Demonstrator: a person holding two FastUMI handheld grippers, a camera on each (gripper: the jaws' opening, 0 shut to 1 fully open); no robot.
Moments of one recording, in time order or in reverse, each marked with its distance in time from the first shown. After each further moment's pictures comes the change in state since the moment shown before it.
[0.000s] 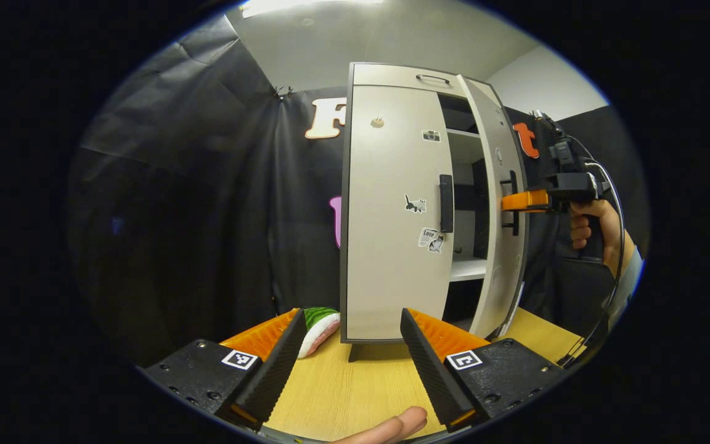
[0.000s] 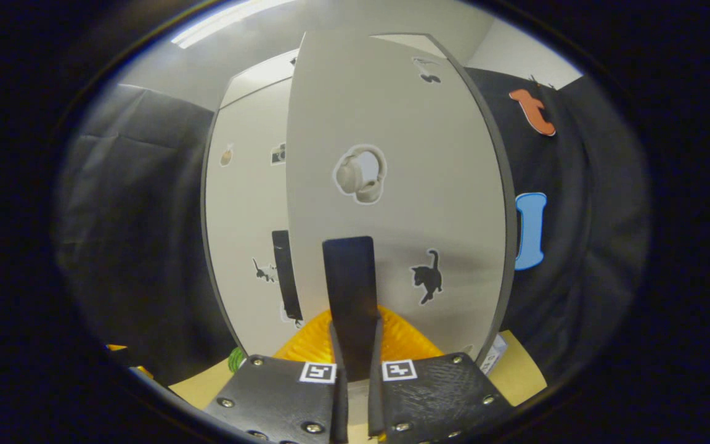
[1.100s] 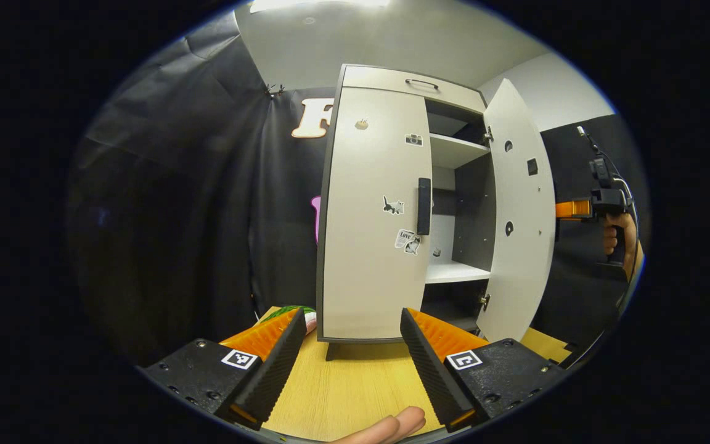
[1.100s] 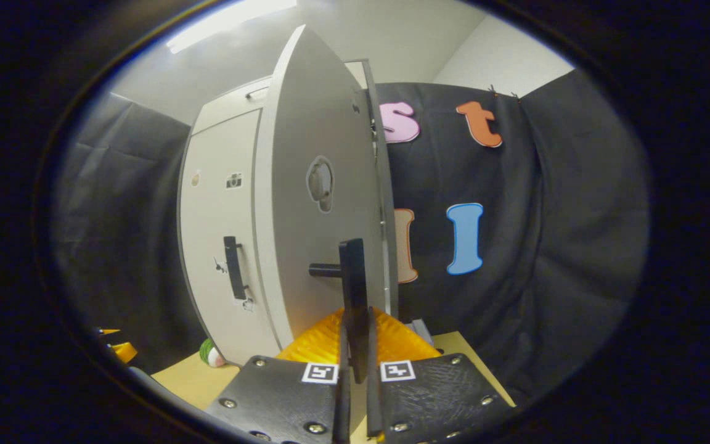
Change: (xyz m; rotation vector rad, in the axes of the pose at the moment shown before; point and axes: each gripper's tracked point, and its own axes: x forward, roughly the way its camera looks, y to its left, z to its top) left arm -0.006 -0.030 0.000 -0.036 -0.015 -0.081; right arm -0.055 -0.090 0.015 0.009 -0.062 -0.160
